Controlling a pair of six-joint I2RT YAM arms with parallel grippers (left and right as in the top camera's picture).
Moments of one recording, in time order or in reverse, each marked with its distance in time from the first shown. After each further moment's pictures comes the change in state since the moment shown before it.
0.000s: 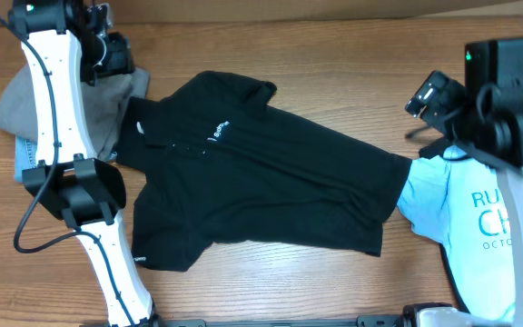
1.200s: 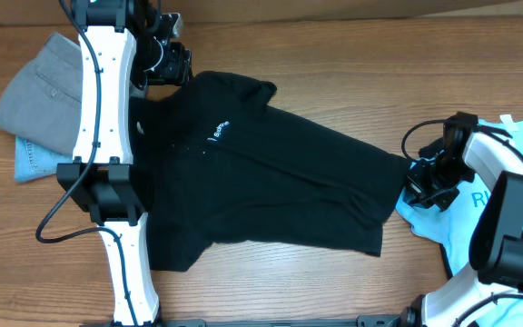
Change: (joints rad) left arm -0.190 -0.003 0.021 -0.143 0.068 0.072; right arm -0.325 0.430 -0.637 0.380 -0.326 -0.135
